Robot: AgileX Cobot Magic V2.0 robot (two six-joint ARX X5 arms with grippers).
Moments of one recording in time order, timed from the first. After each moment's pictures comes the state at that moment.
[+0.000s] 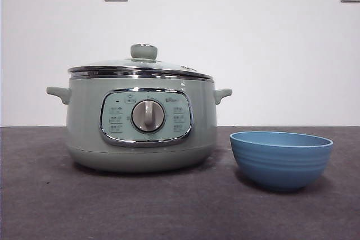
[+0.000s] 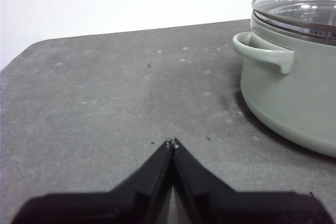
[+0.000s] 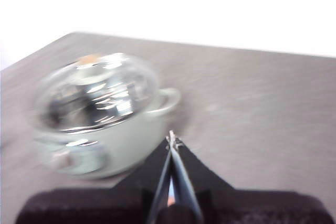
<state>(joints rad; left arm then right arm) 0.10 0.01 0.02 -0.18 0.13 0.08 0.21 0.39 0.73 -0.57 -0.21 -0.01</state>
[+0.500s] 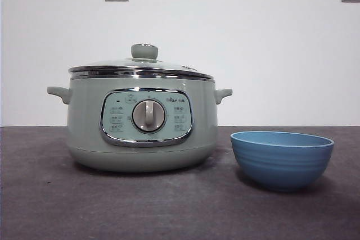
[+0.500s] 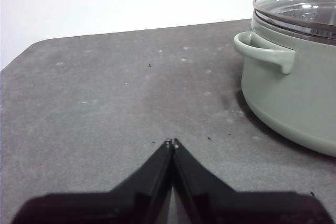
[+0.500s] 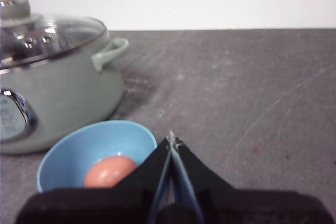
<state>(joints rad) 0.10 0.01 0.02 -0.18 0.13 0.08 0.12 0.03 0.06 -0.18 -0.21 0.03</state>
